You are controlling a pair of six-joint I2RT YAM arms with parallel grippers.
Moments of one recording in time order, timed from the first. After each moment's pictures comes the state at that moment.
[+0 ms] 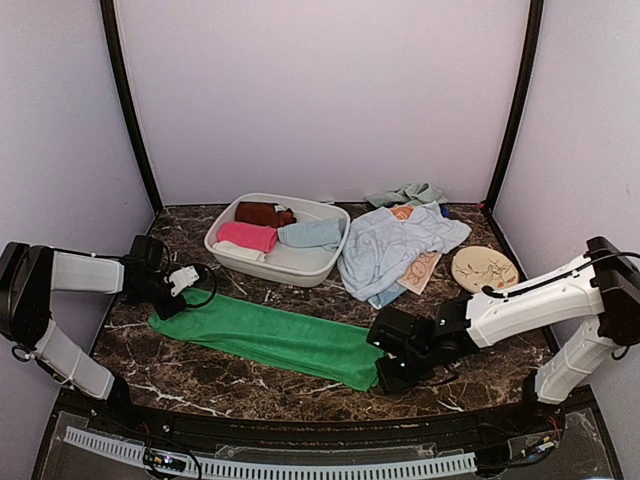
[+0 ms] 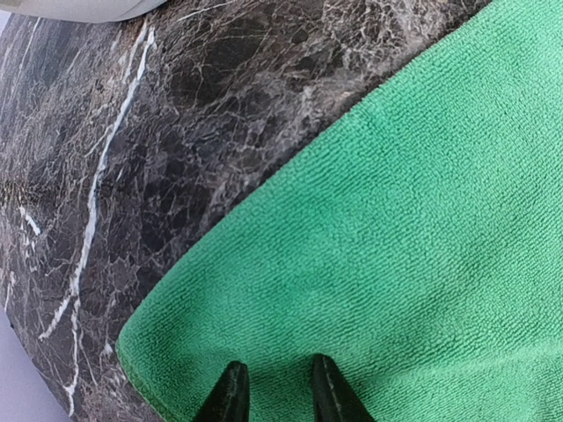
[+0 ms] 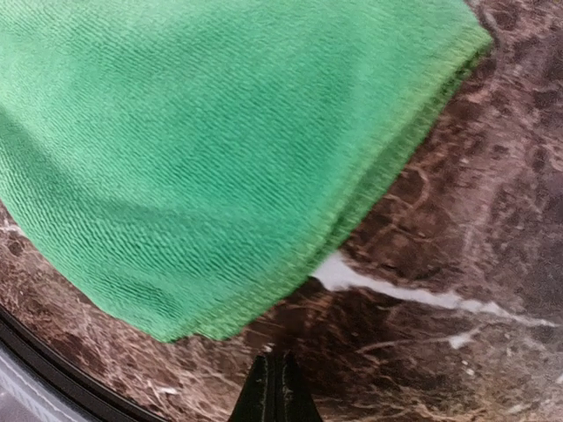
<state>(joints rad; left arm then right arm) -0.09 1.47 0.64 -0.22 0.04 0.83 1.21 1.56 0.80 -0.52 0.06 0.89</state>
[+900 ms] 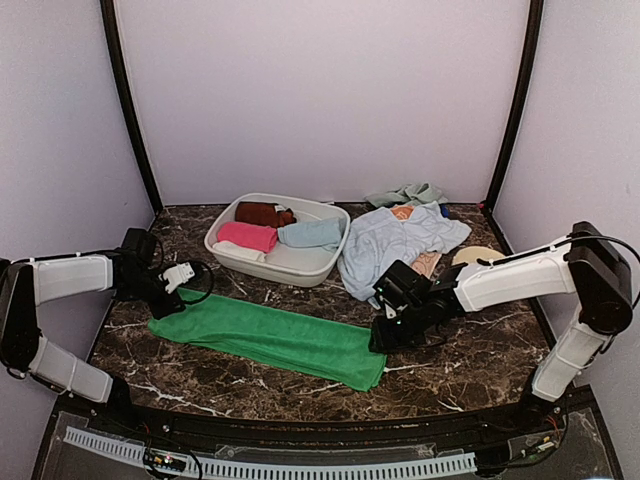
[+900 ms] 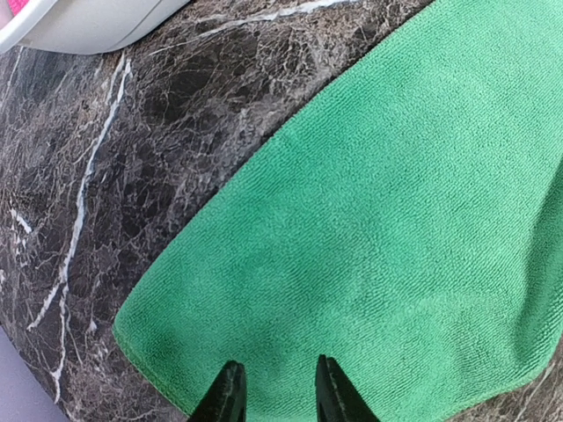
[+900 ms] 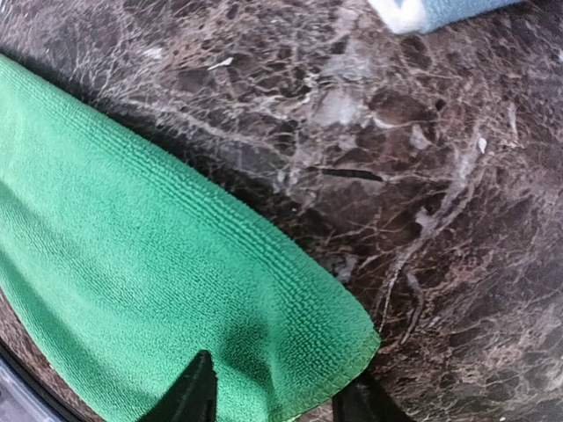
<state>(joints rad) -0.09 1.34 0.69 -0.45 0.15 0.81 0.92 1.65 0.89 -0.43 -0.05 0.74</state>
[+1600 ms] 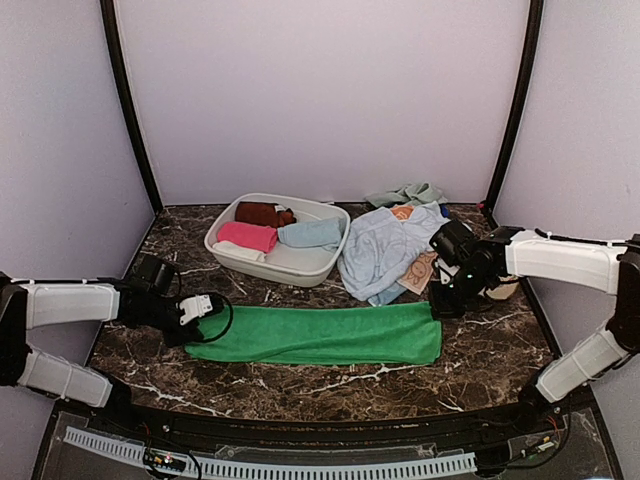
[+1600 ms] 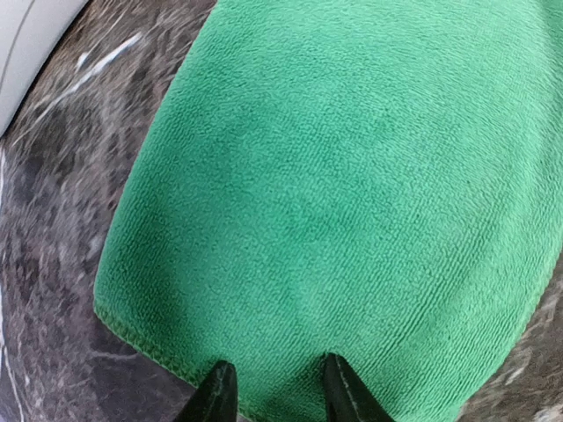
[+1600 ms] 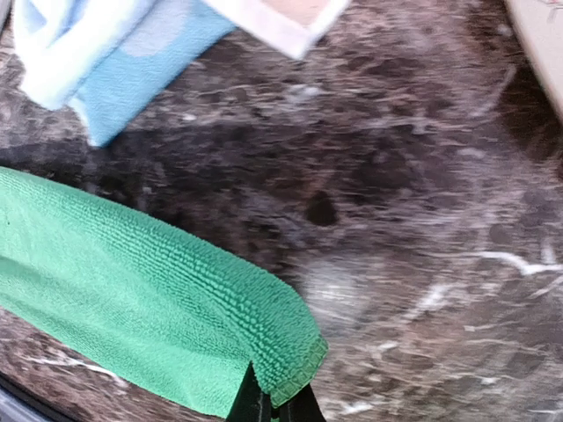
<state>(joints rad) -0.28 1.25 0.50 -0.35 0.14 0.81 0.61 1.43 0.93 -0.79 0.00 0.57</state>
